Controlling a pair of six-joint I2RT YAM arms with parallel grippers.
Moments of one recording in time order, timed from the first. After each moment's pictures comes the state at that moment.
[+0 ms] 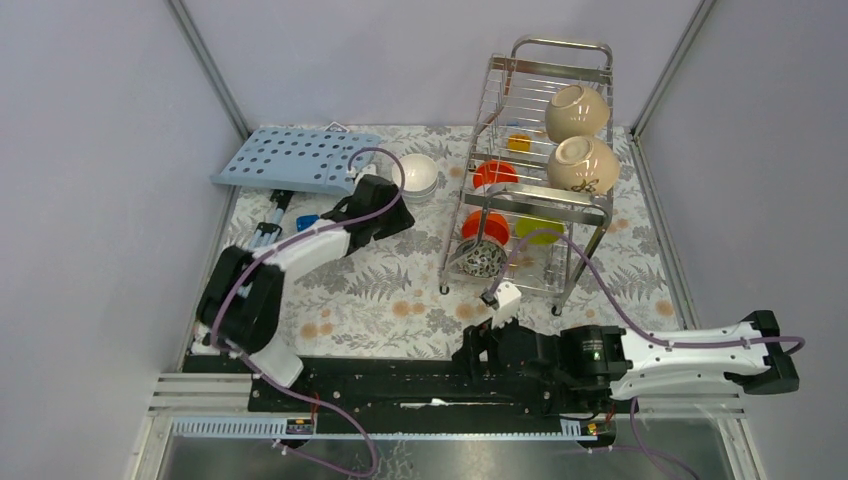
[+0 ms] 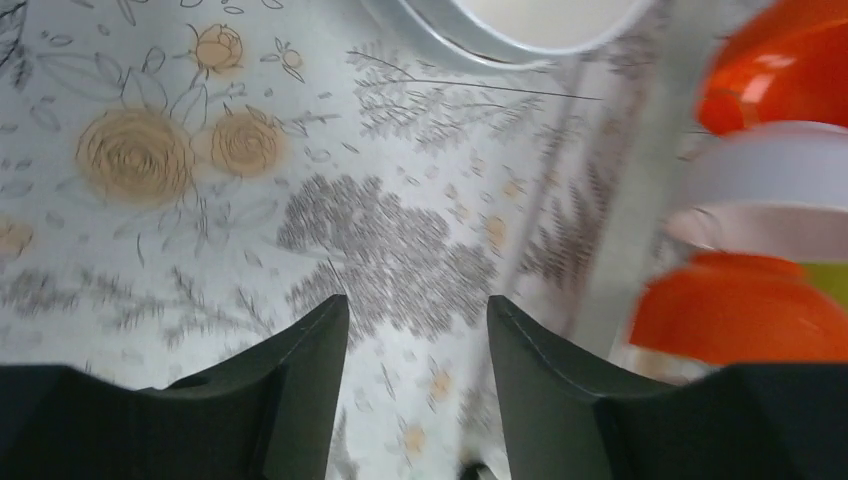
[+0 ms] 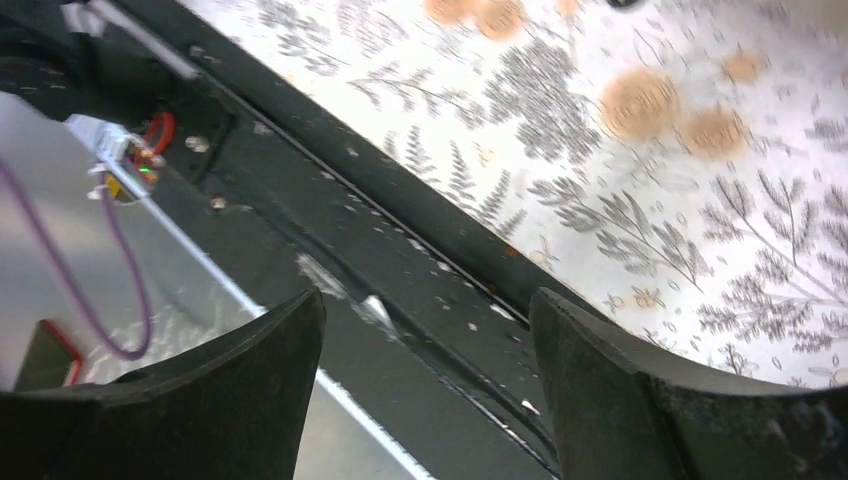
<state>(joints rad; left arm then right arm) -0.50 1.71 1.06 -0.11 -0.09 -0.77 1.56 0.78 0.58 -0.54 0.52 0.91</state>
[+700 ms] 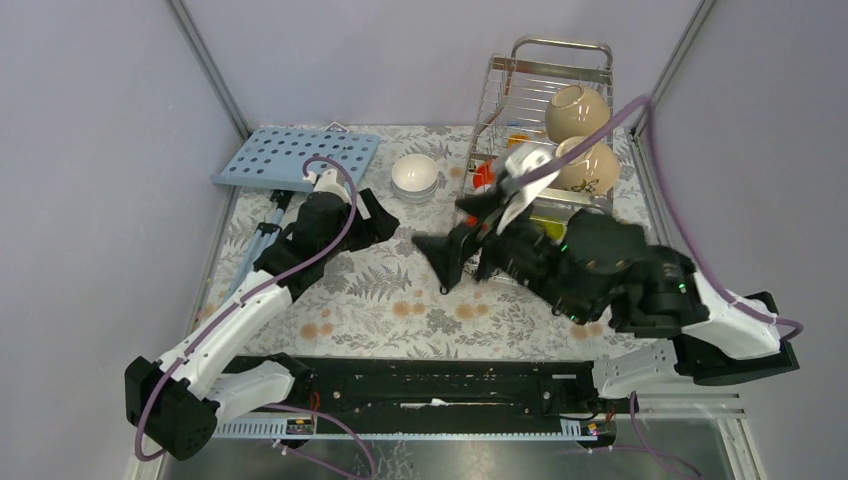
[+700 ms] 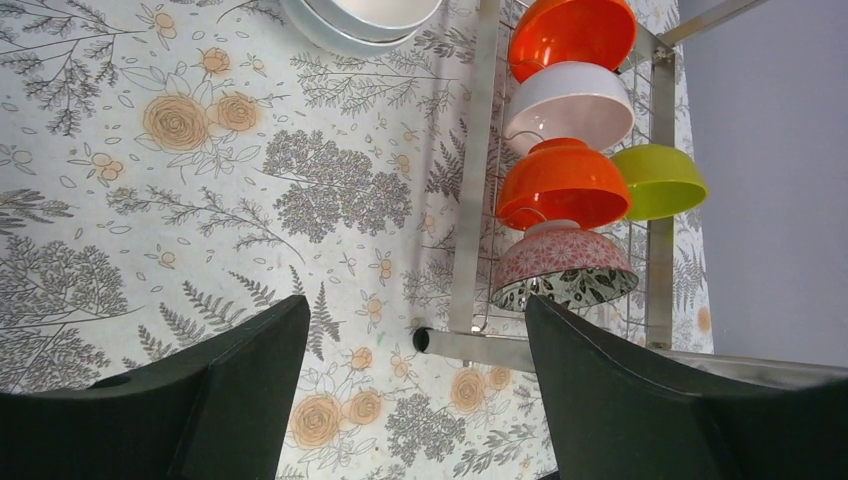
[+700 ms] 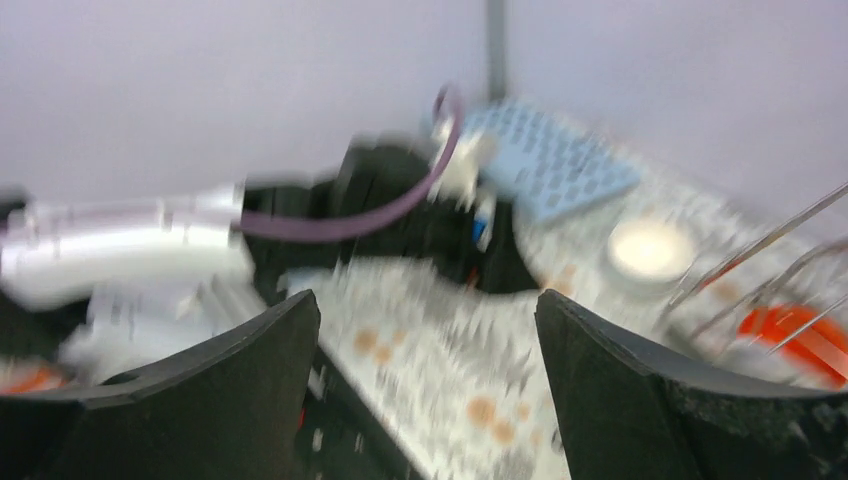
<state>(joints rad) -0.52 1.06 0.89 -0.31 -0.05 -0.72 1.56 1.22 1.79 -0.68 0.65 0.21</state>
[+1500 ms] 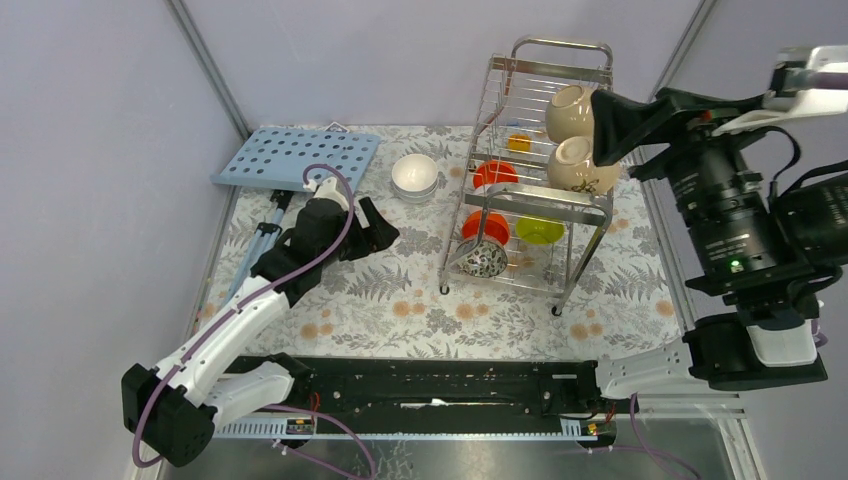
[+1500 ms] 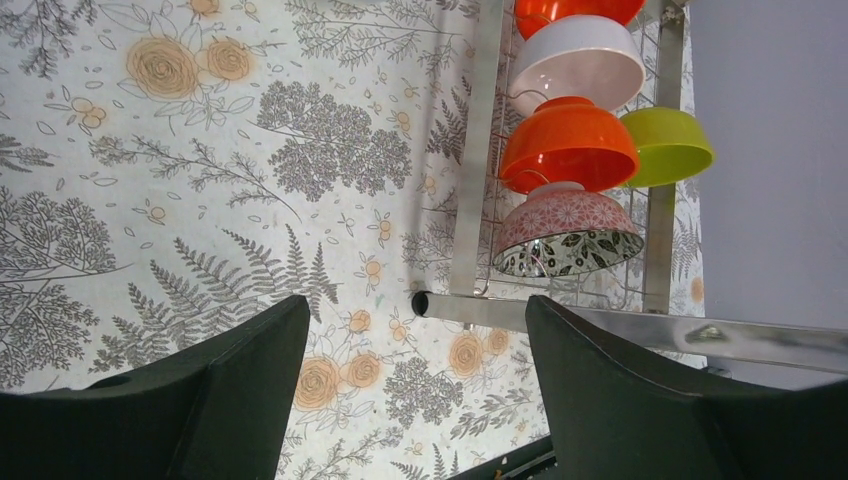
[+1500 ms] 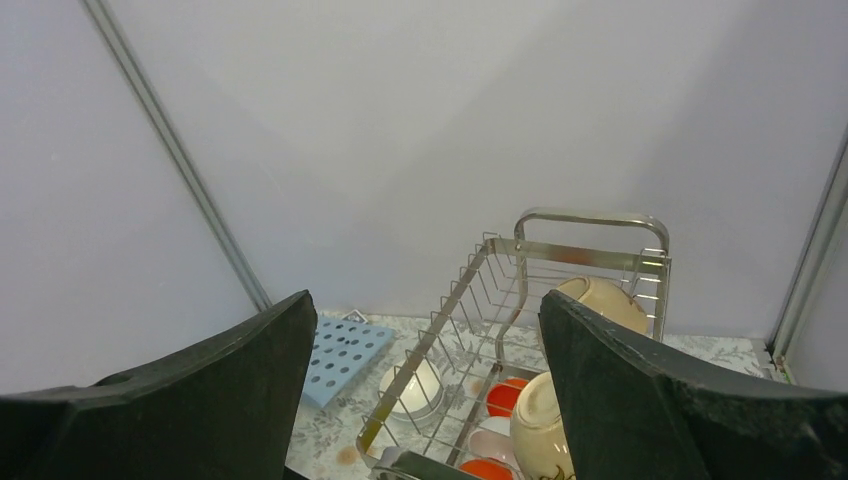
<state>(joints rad) -0.52 1.01 0.86 -0.37 -0.01 -0.73 1.50 1.18 2.08 -0.20 1.18 -0.50</state>
